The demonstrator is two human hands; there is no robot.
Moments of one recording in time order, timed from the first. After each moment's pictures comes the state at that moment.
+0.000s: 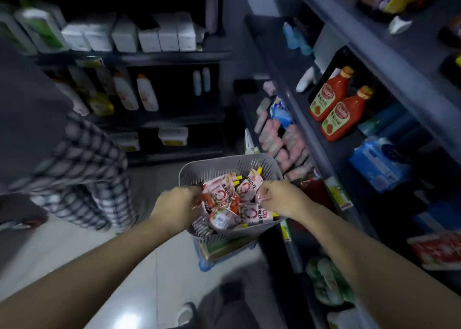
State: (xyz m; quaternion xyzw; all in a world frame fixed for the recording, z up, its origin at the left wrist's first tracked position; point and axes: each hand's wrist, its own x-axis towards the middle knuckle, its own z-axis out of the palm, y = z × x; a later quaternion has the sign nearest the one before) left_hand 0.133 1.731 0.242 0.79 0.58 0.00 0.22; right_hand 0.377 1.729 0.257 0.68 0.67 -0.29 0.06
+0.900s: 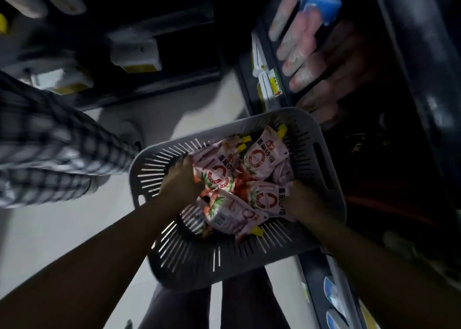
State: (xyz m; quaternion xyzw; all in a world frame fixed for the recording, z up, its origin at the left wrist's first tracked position) left_hand 0.199 1.897 -0.018 0.64 0.64 -0.12 0.41; right_hand 0.442 1.815 -0.017 0.80 0.41 -0.42 0.14
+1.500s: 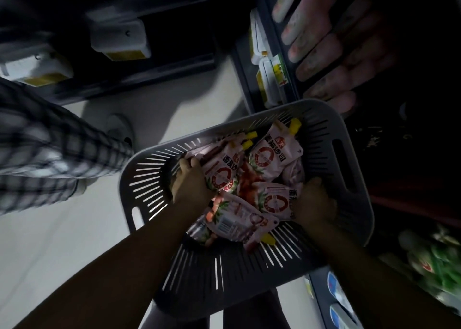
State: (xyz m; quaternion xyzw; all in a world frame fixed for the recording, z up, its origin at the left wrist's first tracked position) left_hand 0.217 1.893 -0.067 0.62 0.67 -0.15 0.38; right_hand 0.428 1.810 -0.050 0.88 0.35 -0.26 0.18
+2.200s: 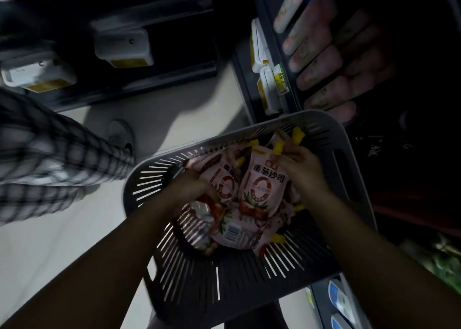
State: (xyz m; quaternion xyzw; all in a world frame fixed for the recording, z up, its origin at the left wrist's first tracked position) left_hand 0.199 1.921 -0.057 0.36 0.64 -0.07 0.67; right_hand 0.411 1.891 -0.020 0.77 0.11 -0.53 -0.33
